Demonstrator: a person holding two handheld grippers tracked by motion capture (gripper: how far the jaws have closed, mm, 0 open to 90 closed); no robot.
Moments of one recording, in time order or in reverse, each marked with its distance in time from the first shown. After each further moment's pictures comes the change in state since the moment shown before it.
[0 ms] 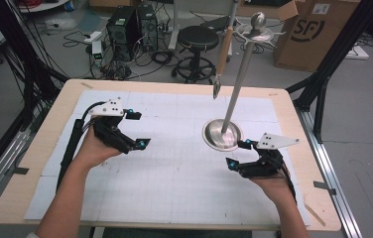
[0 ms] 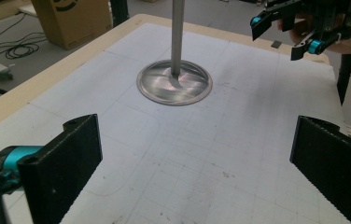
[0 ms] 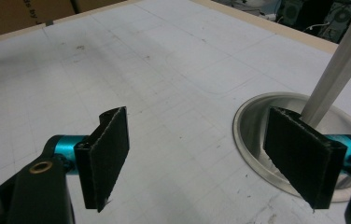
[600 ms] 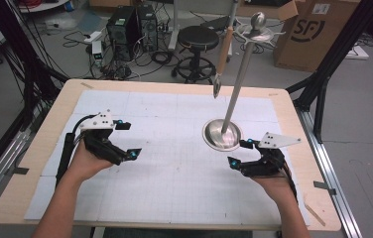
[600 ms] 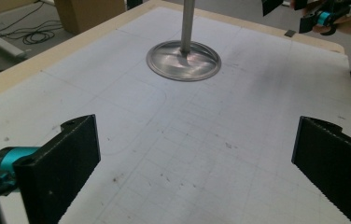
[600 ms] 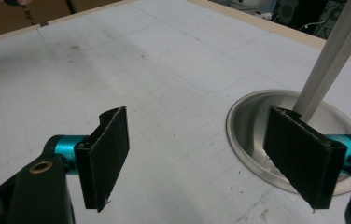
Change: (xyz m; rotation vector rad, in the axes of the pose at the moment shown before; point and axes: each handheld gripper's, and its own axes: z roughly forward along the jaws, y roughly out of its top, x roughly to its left) left arm -0.011 -0.038 -0.015 0.015 0.052 -0.048; right arm -0.005 -0.002 -0.002 0.001 -0.011 0.012
